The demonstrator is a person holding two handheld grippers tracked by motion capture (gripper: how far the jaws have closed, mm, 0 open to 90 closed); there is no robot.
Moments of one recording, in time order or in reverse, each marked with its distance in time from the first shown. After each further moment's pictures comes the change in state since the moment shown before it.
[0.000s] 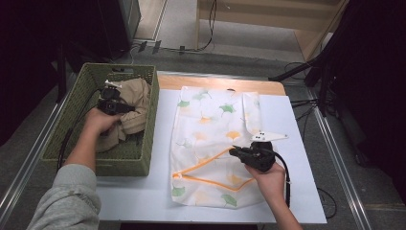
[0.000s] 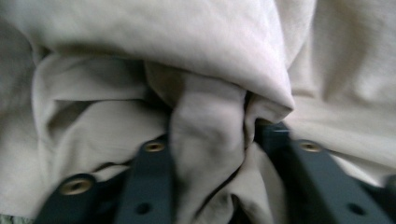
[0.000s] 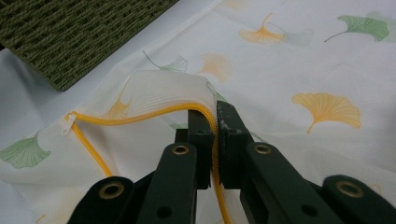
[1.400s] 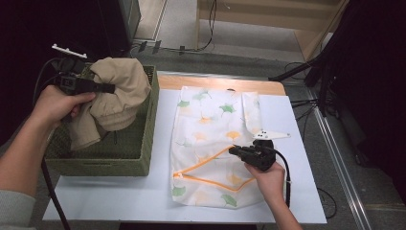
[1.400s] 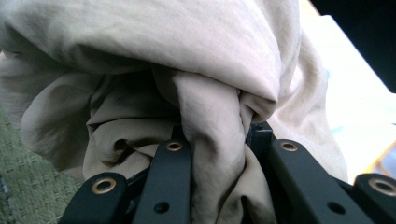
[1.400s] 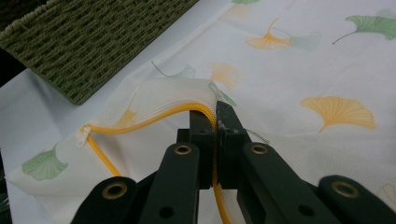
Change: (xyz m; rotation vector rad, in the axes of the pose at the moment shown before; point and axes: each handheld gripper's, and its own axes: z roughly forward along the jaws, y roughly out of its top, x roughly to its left) left arm -0.024 0.030 -0.172 -0.116 -0.216 0.079; right arm -0.004 0.002 -0.001 -0.028 0.049 0.059
